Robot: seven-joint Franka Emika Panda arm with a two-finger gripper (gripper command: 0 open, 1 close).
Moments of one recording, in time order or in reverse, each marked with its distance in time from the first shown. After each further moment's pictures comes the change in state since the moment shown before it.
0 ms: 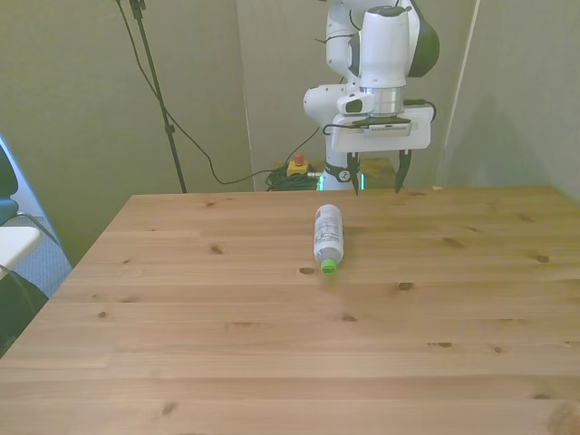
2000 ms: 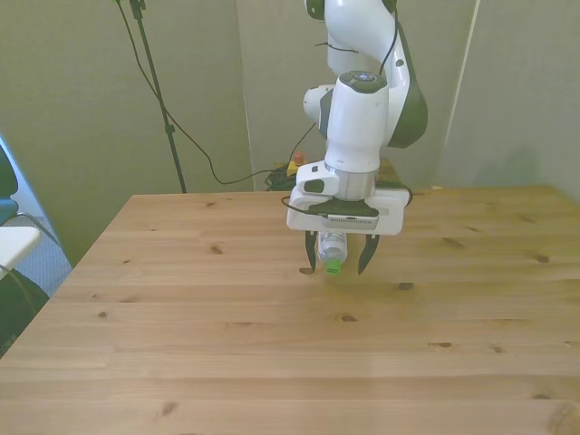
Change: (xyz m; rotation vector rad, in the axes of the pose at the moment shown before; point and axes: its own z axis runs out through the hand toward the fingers) arm 0.180 -0.063 0.093 -0.123 0.032 0.027
